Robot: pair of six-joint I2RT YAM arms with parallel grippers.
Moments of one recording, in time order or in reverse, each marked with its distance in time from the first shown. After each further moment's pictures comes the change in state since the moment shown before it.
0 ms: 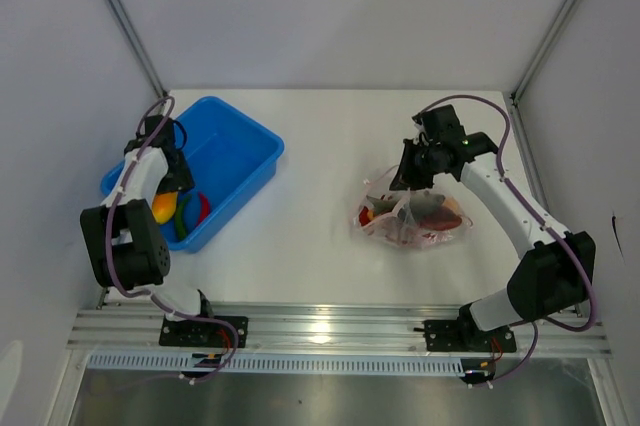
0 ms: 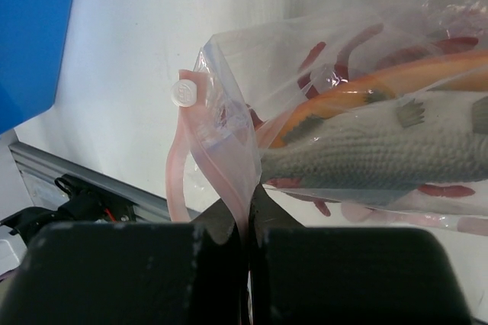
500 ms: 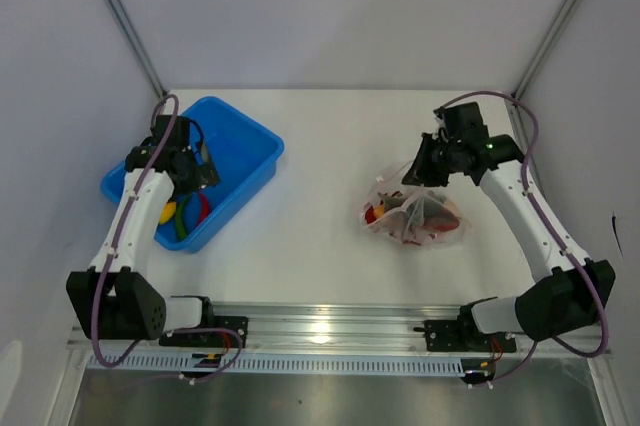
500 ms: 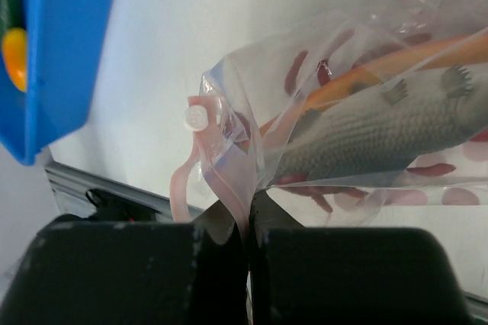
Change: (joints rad) left arm -0.224 -0.336 0.000 -0.172 0.192 -0.181; right arm -0.097 -0.131 0.040 -0.070 -0.009 0.041
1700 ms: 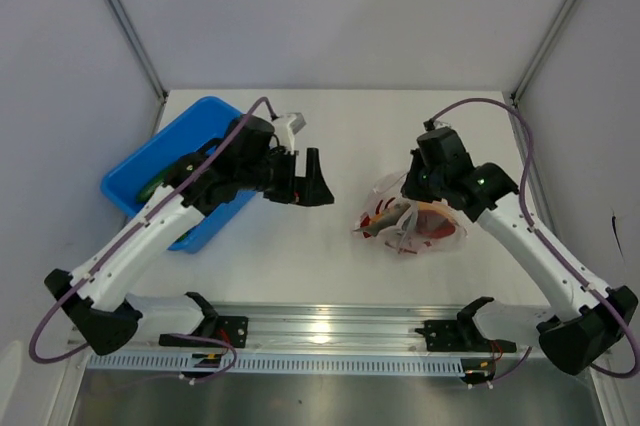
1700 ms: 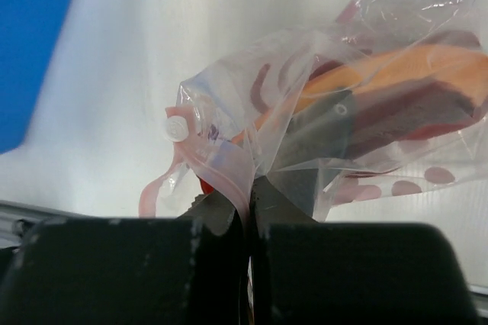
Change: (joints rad) left arm -0.694 -0.005 0.216 0.121 0.508 -0.146; right arm 0.343 -0.146 -0.130 0.062 0.469 0.072
